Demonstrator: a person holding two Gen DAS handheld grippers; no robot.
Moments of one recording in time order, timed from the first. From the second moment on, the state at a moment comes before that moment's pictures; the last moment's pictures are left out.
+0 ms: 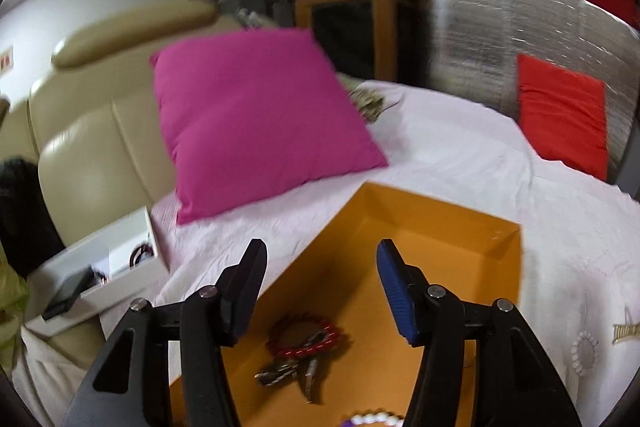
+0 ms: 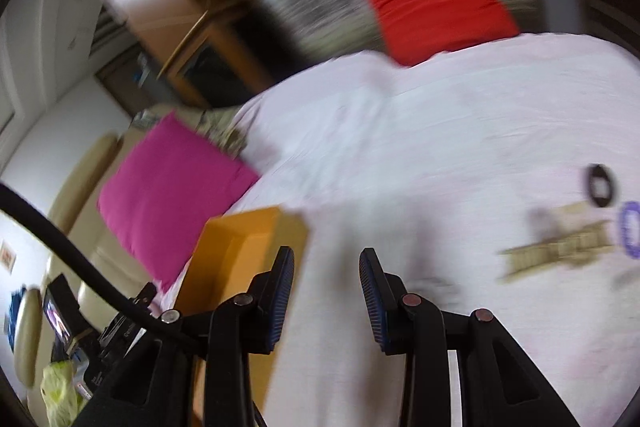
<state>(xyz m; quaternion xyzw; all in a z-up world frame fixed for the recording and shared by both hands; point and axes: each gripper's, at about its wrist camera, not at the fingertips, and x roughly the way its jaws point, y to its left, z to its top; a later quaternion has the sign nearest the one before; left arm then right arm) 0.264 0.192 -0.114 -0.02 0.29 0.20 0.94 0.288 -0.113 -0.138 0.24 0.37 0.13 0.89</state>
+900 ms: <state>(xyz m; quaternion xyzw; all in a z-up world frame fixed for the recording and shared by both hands) 0.271 -0.076 -0.145 0.14 0.31 -0.09 0.94 0.232 -0.373 -0.212 0.37 0.37 -0.04 0.85</state>
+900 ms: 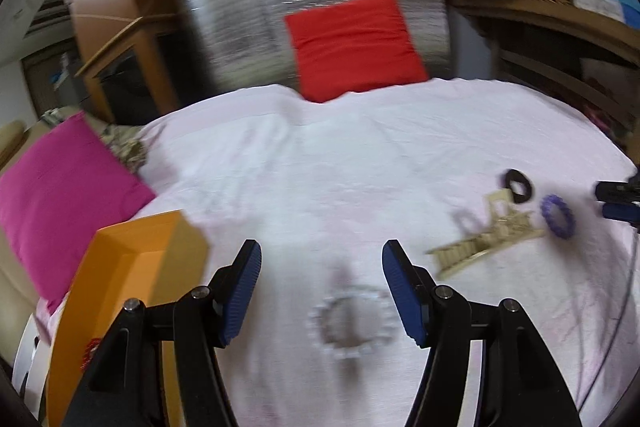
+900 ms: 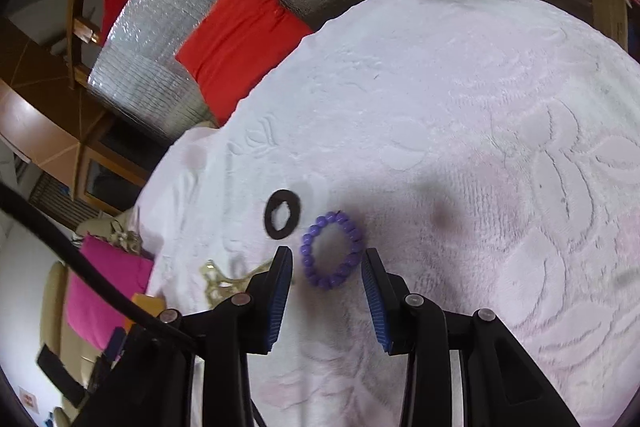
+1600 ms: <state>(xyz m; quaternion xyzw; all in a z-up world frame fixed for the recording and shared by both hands) 0.272 -0.075 -0.141 0.16 0.31 -0.10 0.93 0.261 -0.352 -0.216 0.28 0.39 -0.09 0.87</state>
